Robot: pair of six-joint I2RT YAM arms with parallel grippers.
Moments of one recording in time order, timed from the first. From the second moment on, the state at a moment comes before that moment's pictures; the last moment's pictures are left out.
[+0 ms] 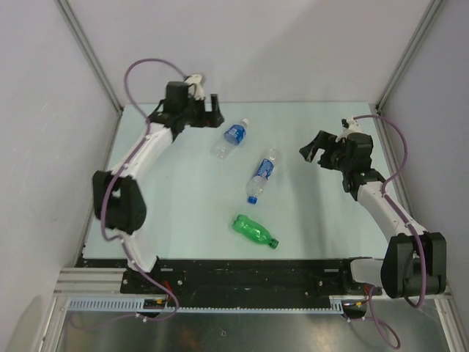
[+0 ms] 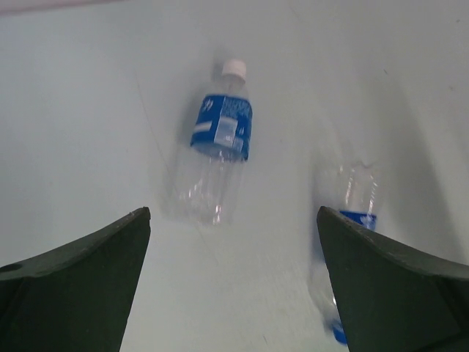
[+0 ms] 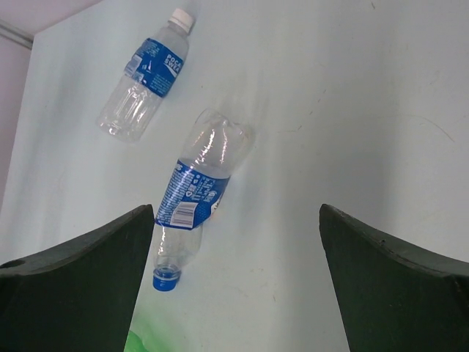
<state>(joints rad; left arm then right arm) -0.25 1.73 1.54 -0.35 0.23 -0.22 0.09 1.25 0.83 0.01 -0.27 0.46</state>
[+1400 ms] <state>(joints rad) -0.43 1.94 1.75 -0.66 0.04 0.06 0.17 1.33 0.90 0.00 -0.46 0.52</state>
